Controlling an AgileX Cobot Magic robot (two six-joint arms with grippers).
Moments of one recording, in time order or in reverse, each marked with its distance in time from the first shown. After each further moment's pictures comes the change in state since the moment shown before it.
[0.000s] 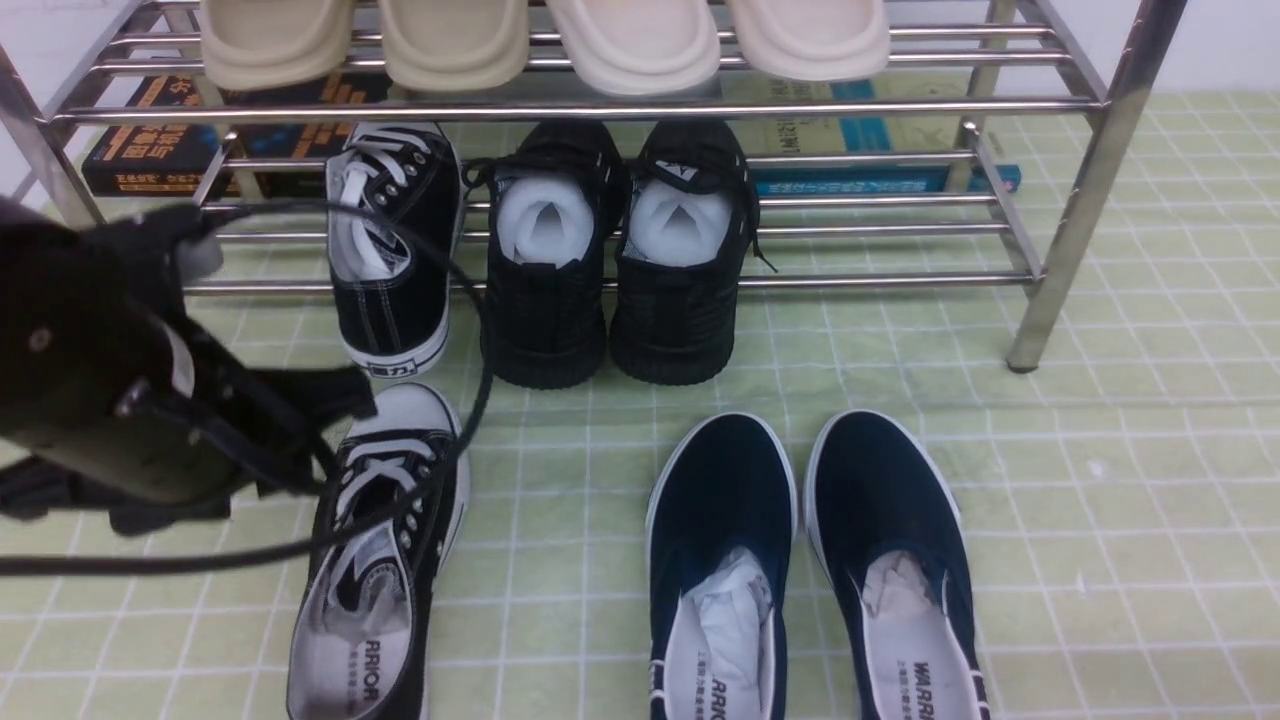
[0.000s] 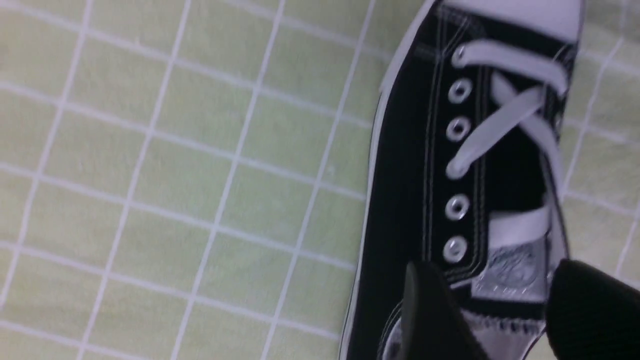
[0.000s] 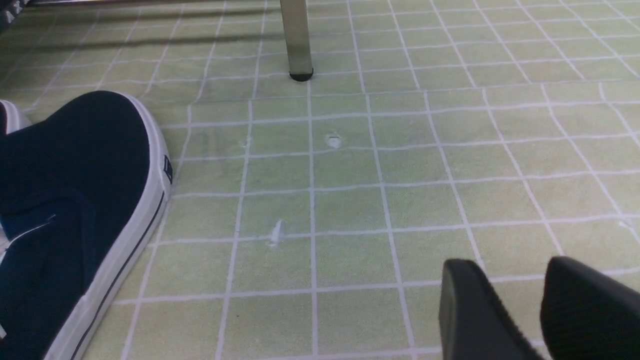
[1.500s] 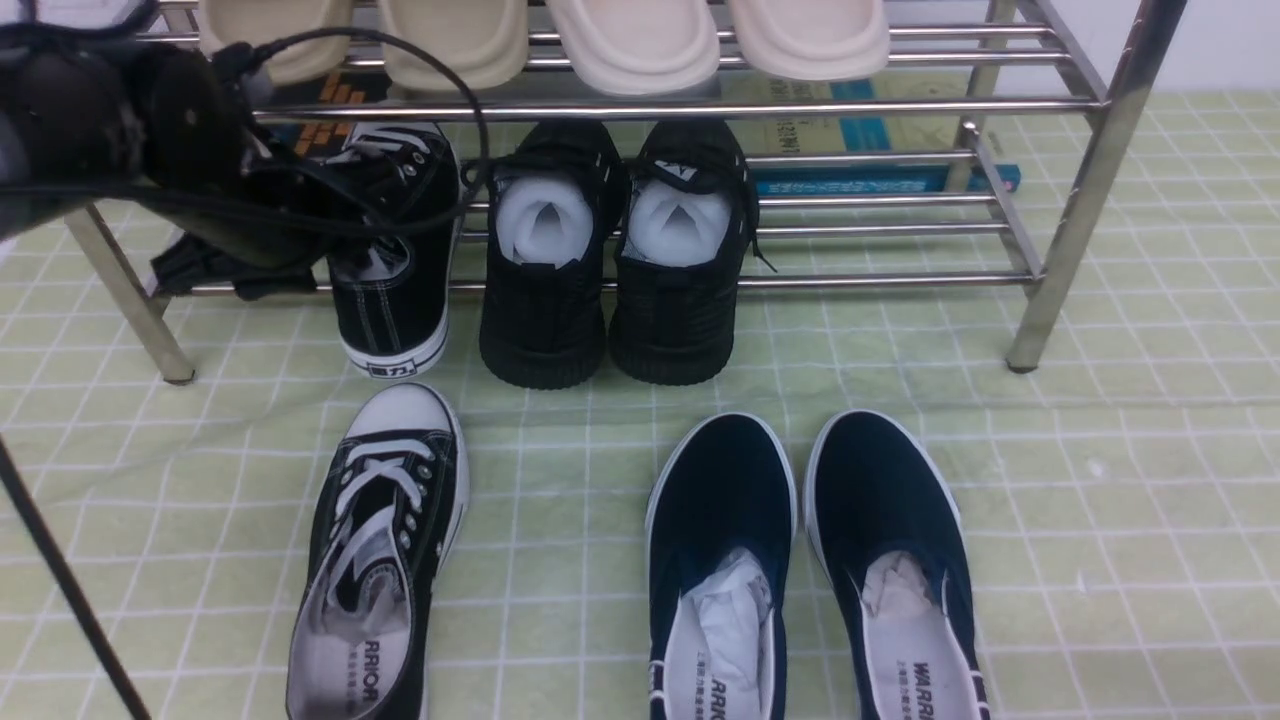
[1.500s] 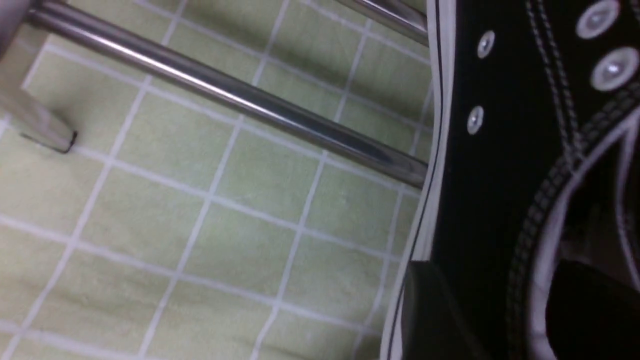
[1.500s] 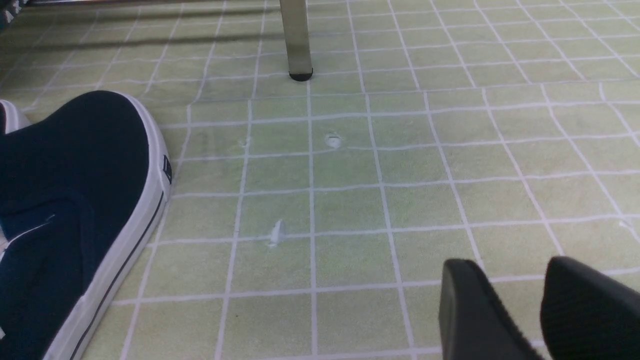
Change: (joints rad) right arm 0.000 0.000 0.000 0.000 0.000 0.000; left arm 0.256 0.538 -0.409 -0.208 -0.368 0.254
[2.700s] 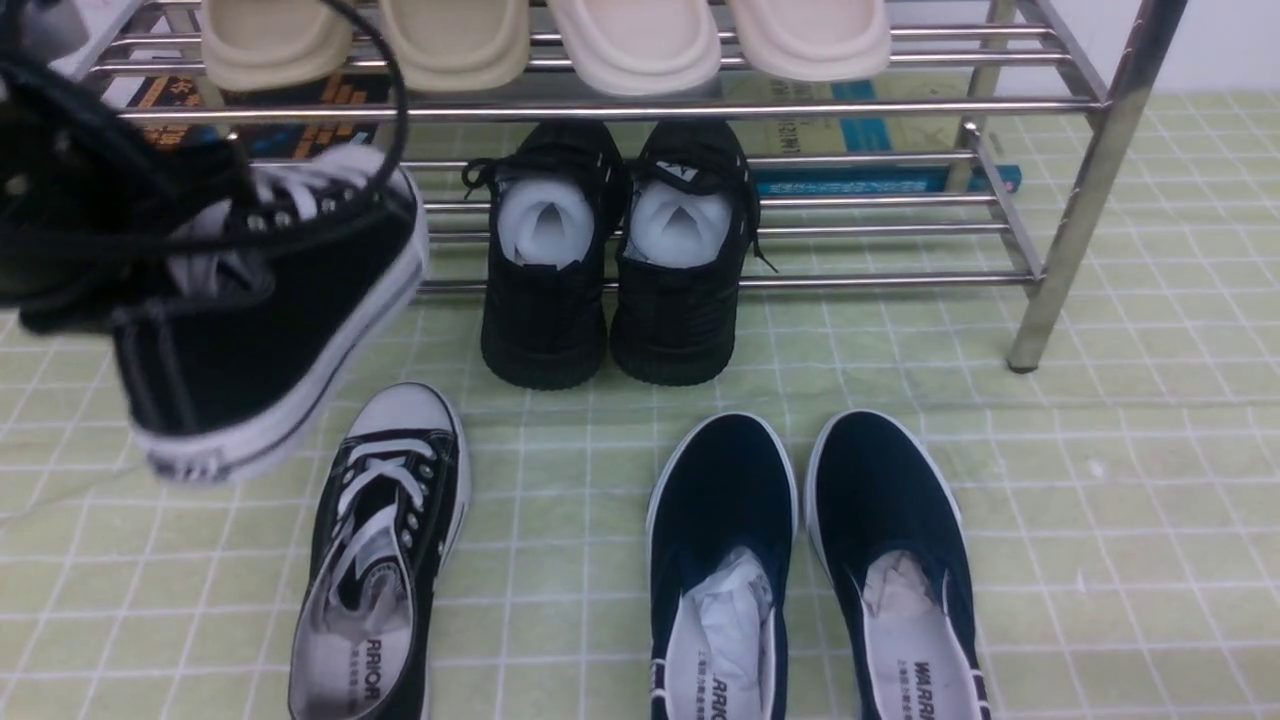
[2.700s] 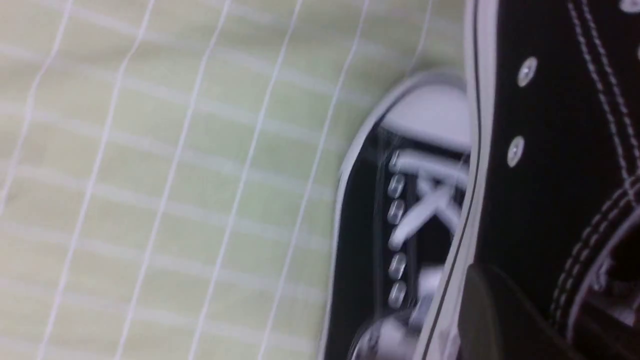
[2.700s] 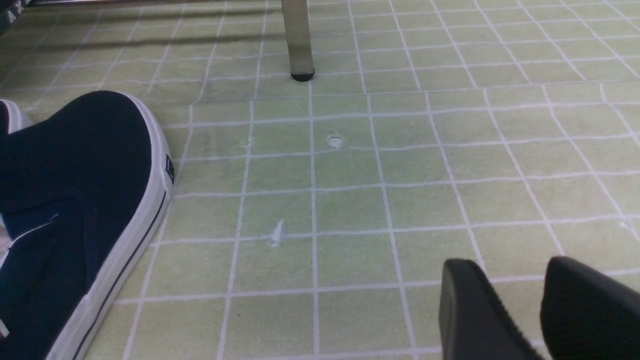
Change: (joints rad) right arm 0.000 0.000 0.000 0.000 0.000 0.000; left arm 0.002 -0.494 0.062 -0.056 0.649 0.115
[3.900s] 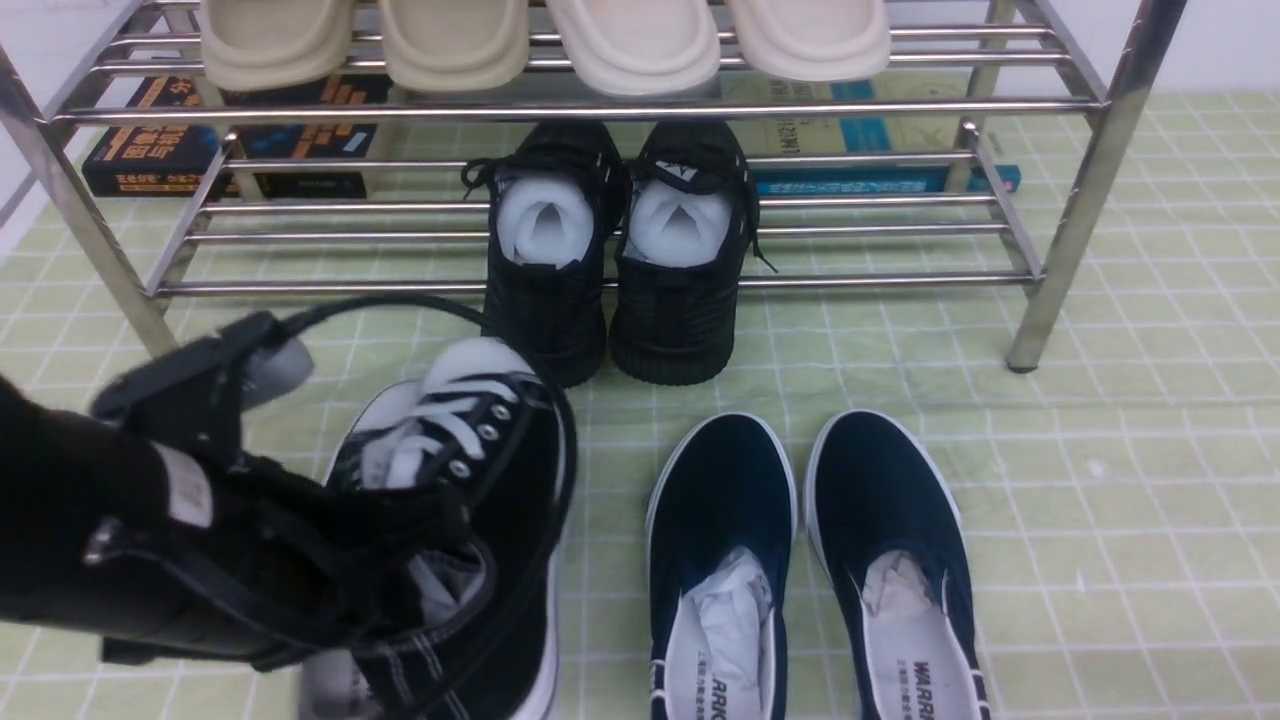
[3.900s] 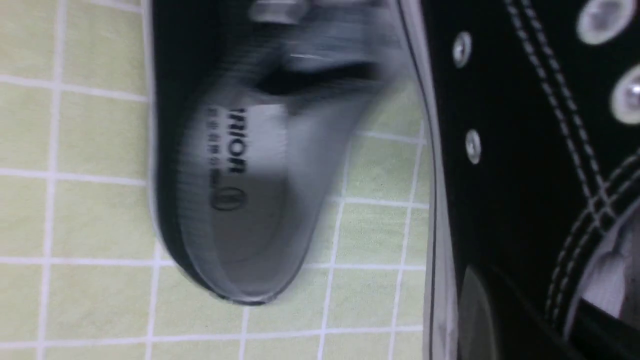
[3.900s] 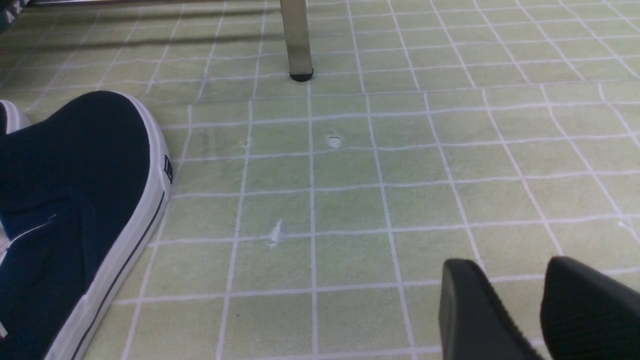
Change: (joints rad) right arm 0.000 0.000 0.000 0.000 0.000 0.000; left arm -0.368 -0.239 0.482 -0.122 -0.320 -0.201
